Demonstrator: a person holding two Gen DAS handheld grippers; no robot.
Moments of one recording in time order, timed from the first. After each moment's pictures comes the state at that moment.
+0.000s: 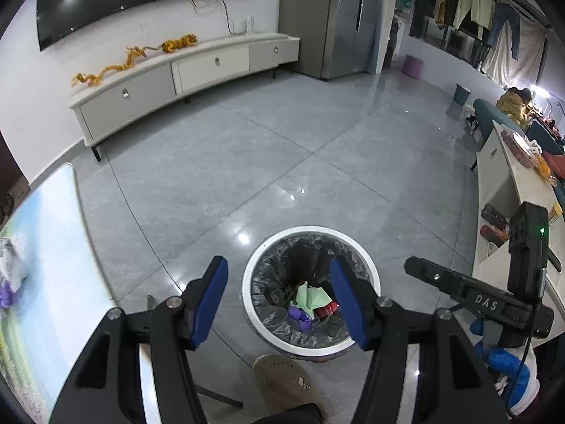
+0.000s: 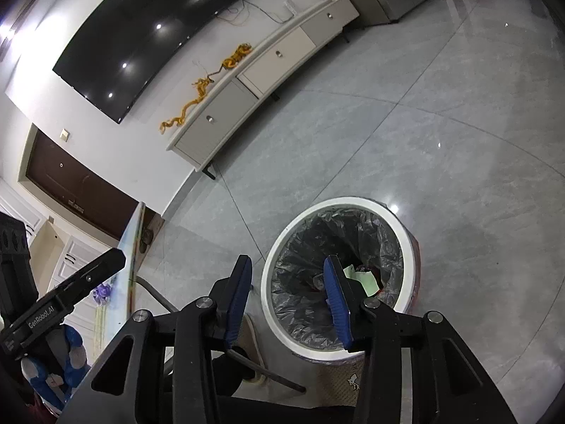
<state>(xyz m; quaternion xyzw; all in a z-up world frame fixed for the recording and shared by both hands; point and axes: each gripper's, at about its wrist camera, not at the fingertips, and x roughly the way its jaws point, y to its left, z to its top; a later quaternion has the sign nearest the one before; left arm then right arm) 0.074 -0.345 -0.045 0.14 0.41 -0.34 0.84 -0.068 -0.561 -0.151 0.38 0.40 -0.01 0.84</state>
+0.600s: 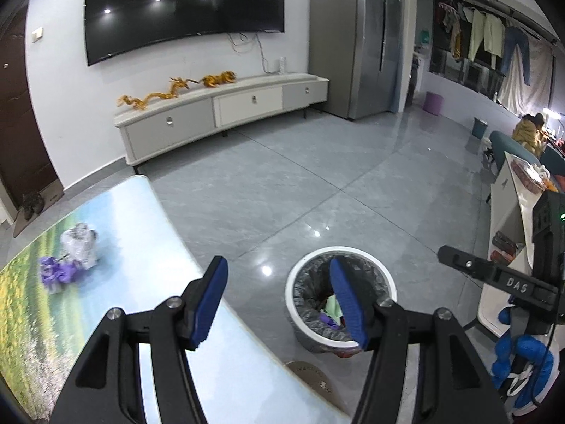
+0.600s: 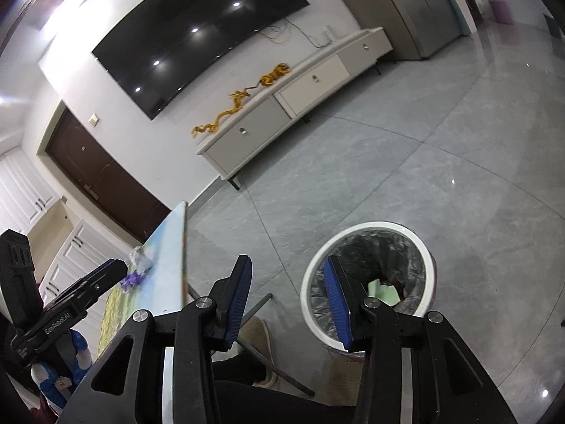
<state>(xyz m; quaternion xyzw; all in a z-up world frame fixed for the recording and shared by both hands) 0.032 -0.251 0.013 0.11 0.34 -0.29 0.89 -0.092 -0.513 -0.068 0.33 0.35 0.02 0.88</state>
